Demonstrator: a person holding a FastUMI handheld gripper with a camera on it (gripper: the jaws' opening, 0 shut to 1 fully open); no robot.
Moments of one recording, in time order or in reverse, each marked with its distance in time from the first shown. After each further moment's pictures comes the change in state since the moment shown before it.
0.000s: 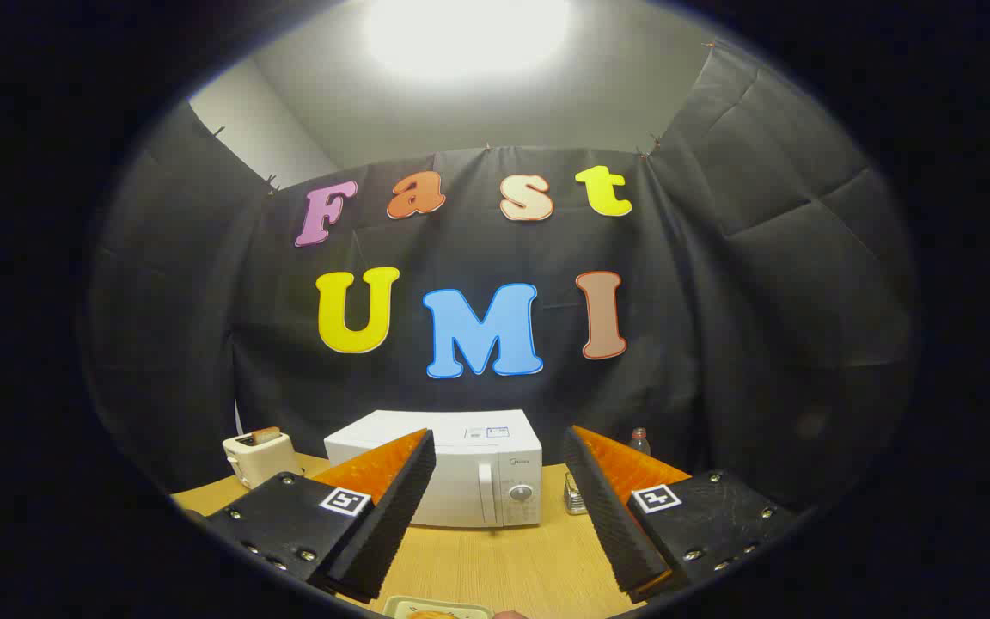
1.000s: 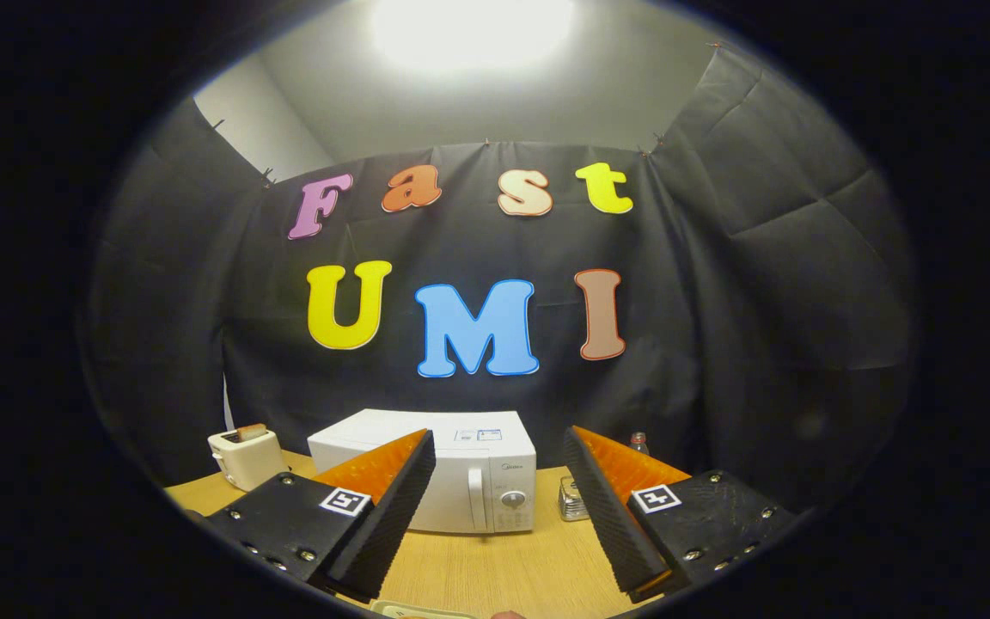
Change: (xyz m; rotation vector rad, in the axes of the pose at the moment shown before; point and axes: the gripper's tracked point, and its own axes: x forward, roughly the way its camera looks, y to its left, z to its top) arm 0.043 -0.006 -0.012 -0.022 0.012 -0.003
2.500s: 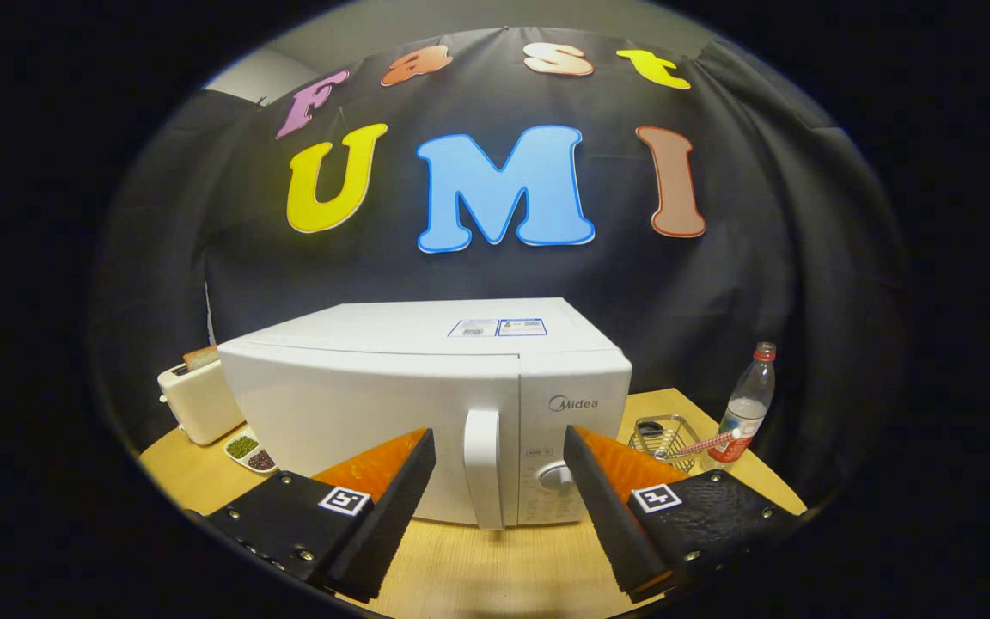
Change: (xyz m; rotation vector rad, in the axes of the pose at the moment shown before) arm 0.192 0.025 -0.199 0.004 0.354 0.112
